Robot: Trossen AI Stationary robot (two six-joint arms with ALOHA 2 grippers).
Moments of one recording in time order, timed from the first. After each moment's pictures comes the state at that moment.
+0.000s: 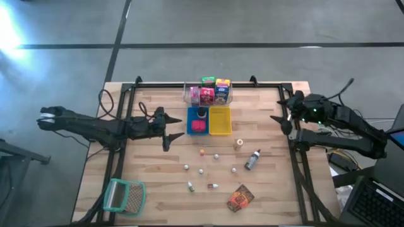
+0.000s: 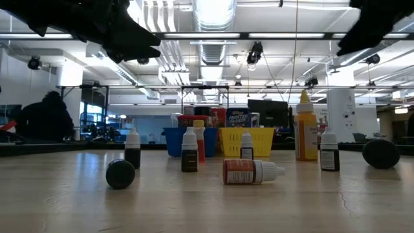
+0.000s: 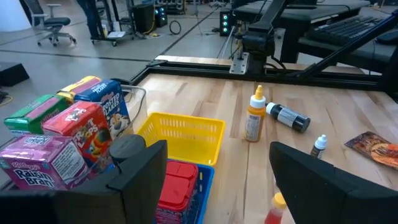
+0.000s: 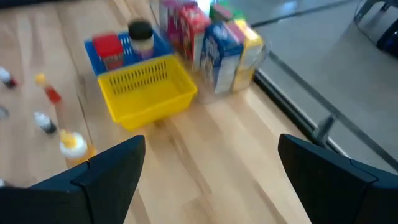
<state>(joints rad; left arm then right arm) -0.07 0.93 0.48 0.27 -0.30 -0.06 -0.35 0.45 0.79 -0.91 0.16 0.06</state>
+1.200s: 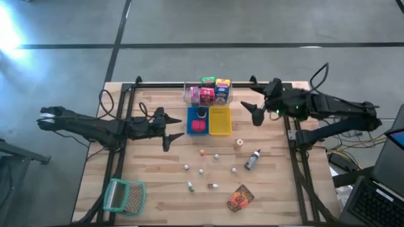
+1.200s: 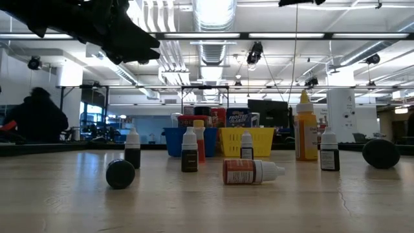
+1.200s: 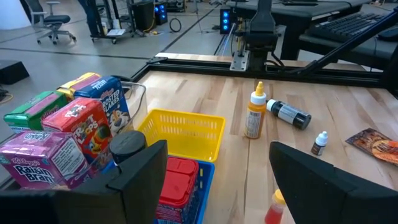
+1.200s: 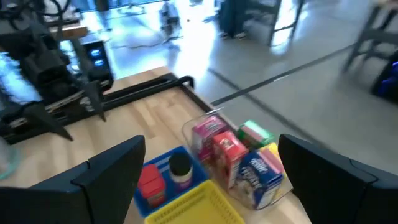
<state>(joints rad) -0.07 0.93 0.47 0.27 -0.30 -0.06 0.03 1.01 1.20 -0.57 0.56 0.26</state>
